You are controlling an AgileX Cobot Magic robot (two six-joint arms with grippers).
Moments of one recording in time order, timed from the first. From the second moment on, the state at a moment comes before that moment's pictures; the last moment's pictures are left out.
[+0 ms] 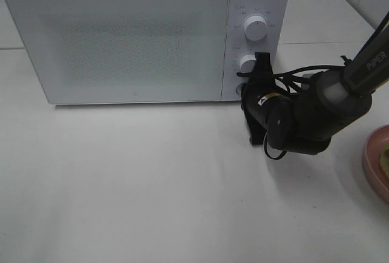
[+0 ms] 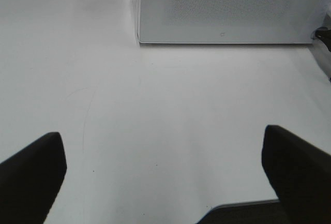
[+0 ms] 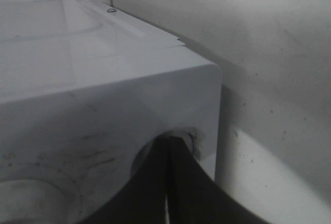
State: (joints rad) left arm -0.02 -0.01 -0.51 -0.14 1.07 0.05; right arm 0.51 2.16 -0.87 0.57 -0.90 1.37
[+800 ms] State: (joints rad) left arm -0.02 -0.01 -0.51 -0.14 1.07 0.05; right arm 0.53 2.21 -0.94 0.64 -0.92 1.33
